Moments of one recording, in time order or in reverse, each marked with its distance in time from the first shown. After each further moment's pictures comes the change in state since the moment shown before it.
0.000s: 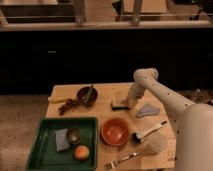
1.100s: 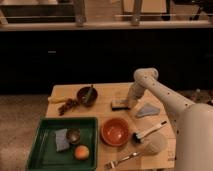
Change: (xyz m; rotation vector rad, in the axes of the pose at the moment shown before) arm -0.003 0.000 -0.002 -0.010 -0.008 -0.008
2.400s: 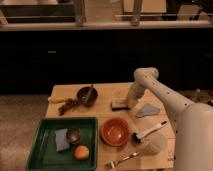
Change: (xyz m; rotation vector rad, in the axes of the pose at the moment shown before) arm -0.001 0.000 0.000 -0.014 -0.008 -0.013
